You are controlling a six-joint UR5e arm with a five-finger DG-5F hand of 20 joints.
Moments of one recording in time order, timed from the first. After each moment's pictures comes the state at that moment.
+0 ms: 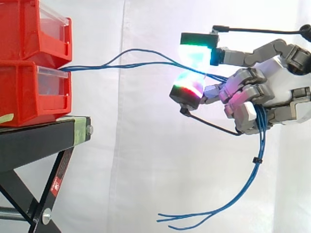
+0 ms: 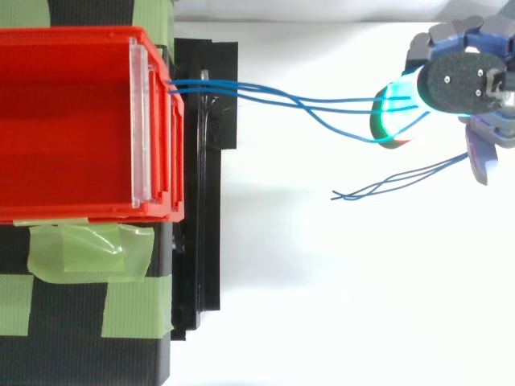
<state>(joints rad) 0.29 -1.78 -1.86 -2.87 -0.79 0.32</state>
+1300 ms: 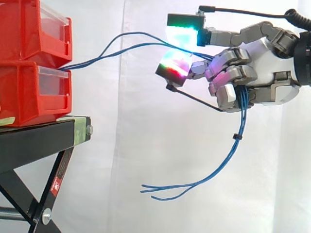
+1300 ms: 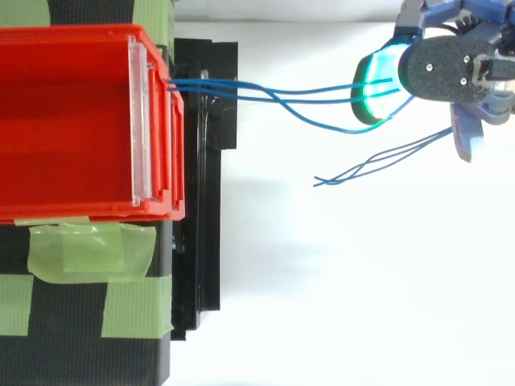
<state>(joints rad) 0.27 -1.78 -1.85 -2.69 -0.79 0.11</state>
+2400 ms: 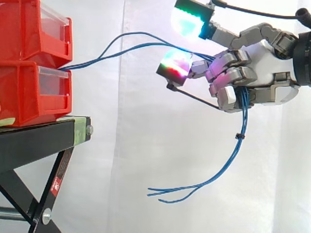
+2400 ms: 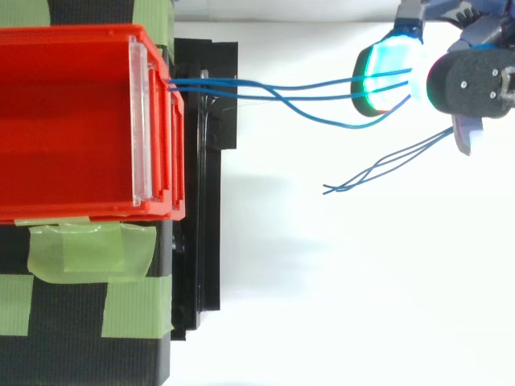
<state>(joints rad) 0.26 -1.78 -1.85 -2.68 -0.79 0.09</state>
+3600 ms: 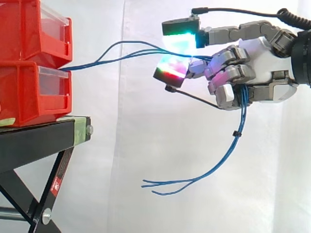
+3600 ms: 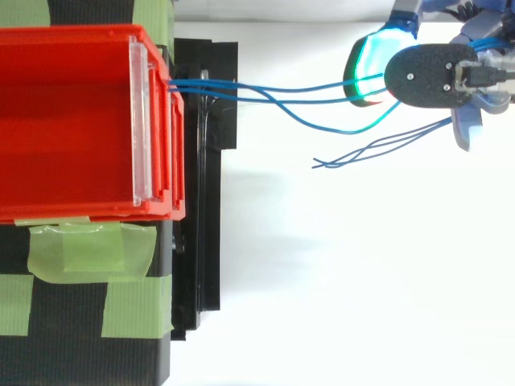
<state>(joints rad) 0.26 -1.78 -1.85 -2.66 -0.79 0.07</state>
